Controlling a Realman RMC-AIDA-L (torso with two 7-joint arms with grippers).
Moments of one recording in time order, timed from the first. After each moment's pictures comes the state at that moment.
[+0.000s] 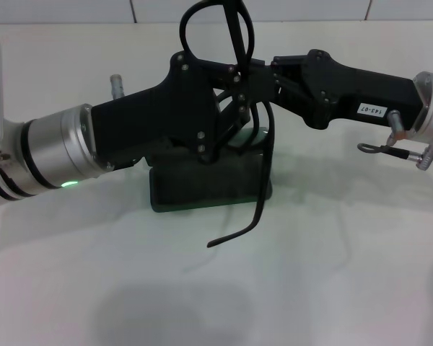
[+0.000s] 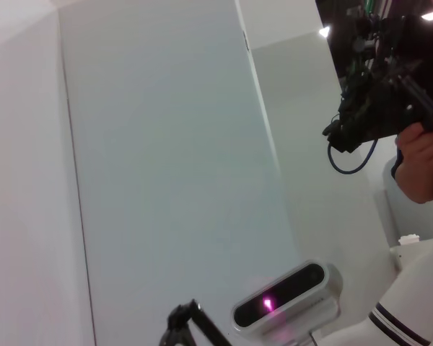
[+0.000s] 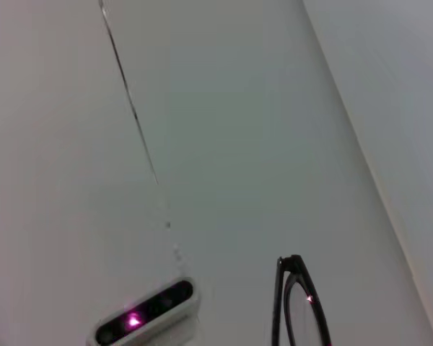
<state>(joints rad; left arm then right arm) -0.57 -2.10 1.03 0.41 1.32 1.79 -0.75 0.82 2.03 -0.95 -0.21 -1.42 -1.70 1.21</state>
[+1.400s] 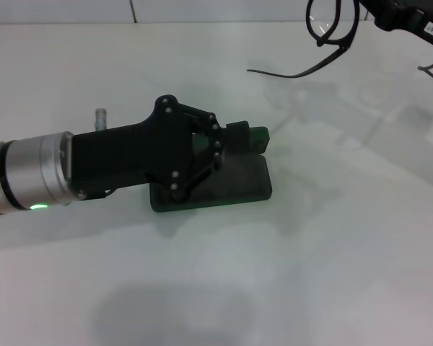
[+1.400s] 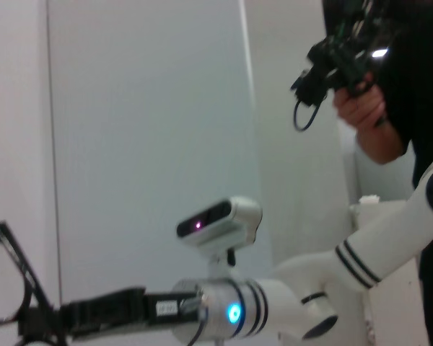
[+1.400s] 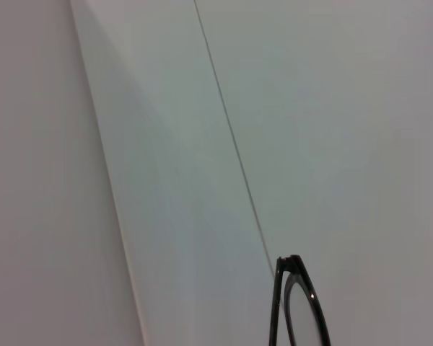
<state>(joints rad) -0.54 -2.05 1.03 0.41 1.44 1.82 -0.86 0.67 2.02 -0.93 -0.42 -1.18 -1.37 1.19</state>
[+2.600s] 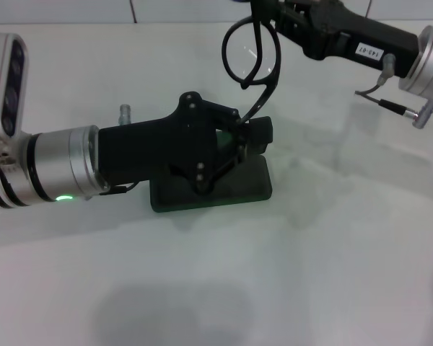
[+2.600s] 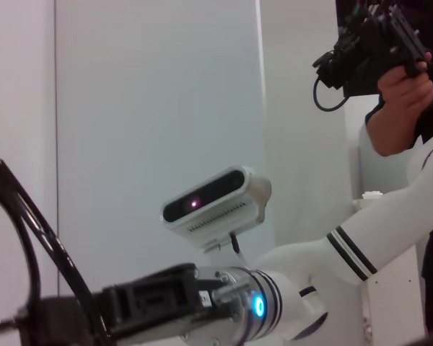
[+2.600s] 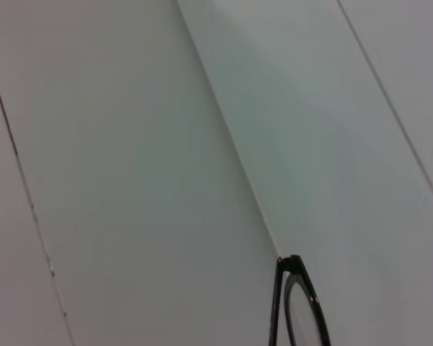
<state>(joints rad) -0.57 -2.08 1.03 0.42 1.46 1.75 -0.90 0.80 2.03 -1.09 -0.31 -1.18 -1.48 1.30</state>
